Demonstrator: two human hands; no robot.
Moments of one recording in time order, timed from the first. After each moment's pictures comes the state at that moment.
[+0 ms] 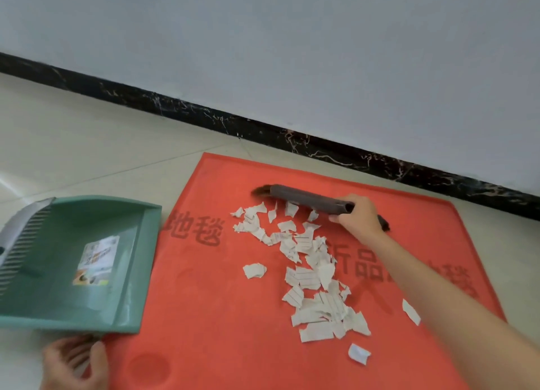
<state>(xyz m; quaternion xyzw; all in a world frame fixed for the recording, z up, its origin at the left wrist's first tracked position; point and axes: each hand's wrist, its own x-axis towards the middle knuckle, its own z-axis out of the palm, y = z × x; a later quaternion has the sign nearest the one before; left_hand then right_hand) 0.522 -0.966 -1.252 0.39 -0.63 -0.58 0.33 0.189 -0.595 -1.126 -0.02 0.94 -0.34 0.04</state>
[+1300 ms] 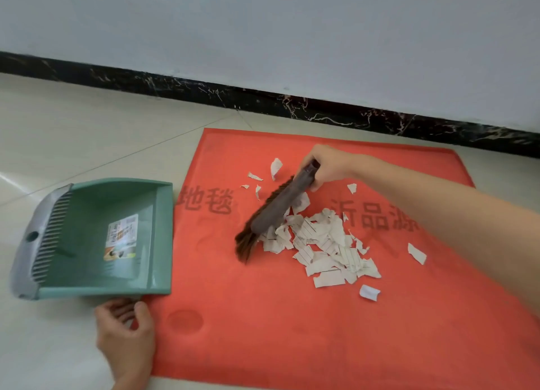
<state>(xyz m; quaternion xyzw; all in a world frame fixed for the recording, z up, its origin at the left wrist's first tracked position) 0.524 -0.949 -1.220 0.42 -0.70 -0.48 0.31 0.186 -0.653 -1.077 -0.28 0.90 -0.19 0.28</state>
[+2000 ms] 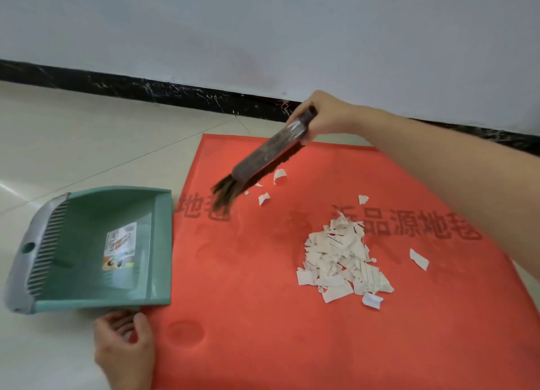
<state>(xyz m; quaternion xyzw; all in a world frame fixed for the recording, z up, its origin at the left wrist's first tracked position) 0.524 -0.948 -1.218 0.42 -0.69 -0.48 0.33 0.143 -0.675 -1.007 -0.25 0.90 -0.29 0.21</state>
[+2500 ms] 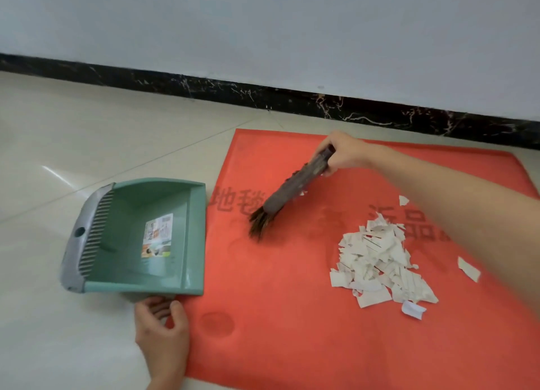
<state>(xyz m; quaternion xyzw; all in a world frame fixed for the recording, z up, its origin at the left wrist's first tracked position) 0.527 -0.956 -1.229 0.43 -0.73 -0.44 0.31 0.152 -0.701 -1.091 -0.25 0.91 -0.24 0.23</state>
